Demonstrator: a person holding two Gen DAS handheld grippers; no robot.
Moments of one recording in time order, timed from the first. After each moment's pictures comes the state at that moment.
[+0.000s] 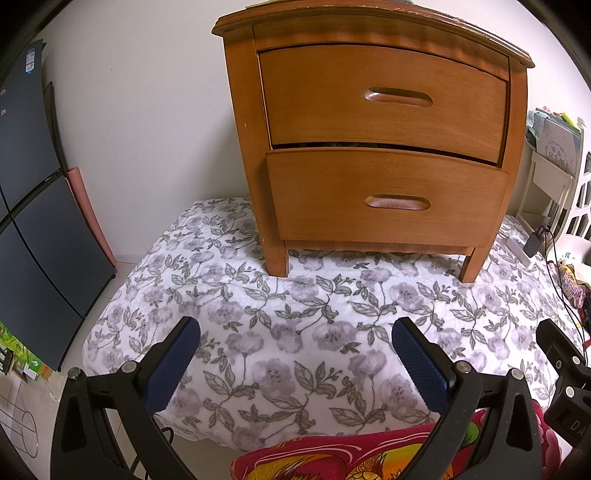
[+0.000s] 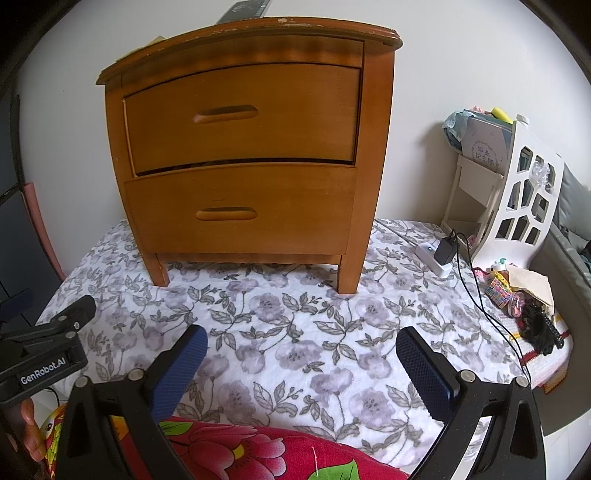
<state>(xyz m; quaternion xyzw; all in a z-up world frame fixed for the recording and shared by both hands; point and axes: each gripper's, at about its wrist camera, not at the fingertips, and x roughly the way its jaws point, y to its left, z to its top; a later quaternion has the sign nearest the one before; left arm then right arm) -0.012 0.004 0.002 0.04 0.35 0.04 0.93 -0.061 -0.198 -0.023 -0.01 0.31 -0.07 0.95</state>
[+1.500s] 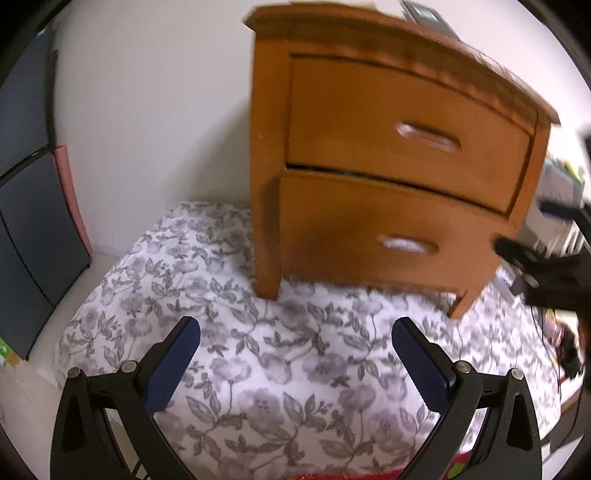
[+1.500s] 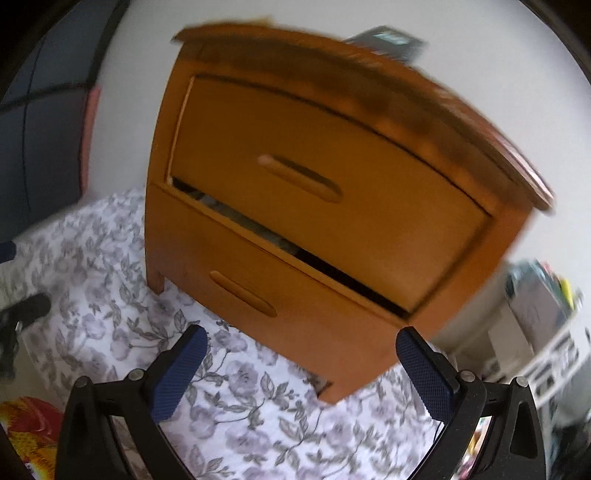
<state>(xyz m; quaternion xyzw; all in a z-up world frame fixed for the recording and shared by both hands) 0.032 0.045 0.011 -0.03 0.35 0.00 0.94 0.068 -0.148 0.036 -0.26 0.27 0.04 0.92</state>
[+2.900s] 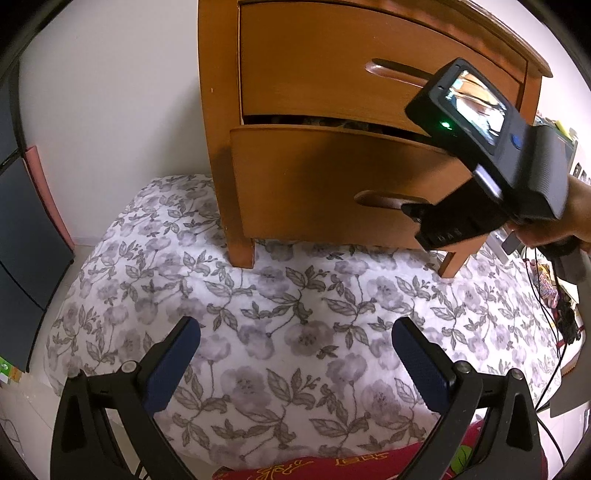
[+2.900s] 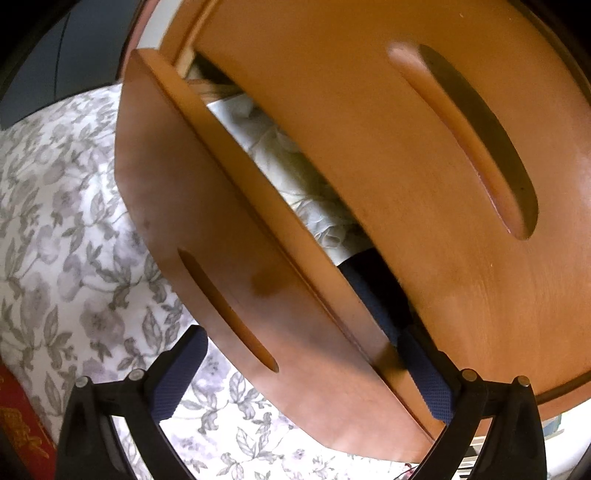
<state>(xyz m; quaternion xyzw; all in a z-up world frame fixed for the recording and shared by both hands) 0.051 0.023 -0.019 -0.01 0.41 -0.03 0.91 0.184 -0.107 -0.030 -0.43 0.37 0.09 0.82</state>
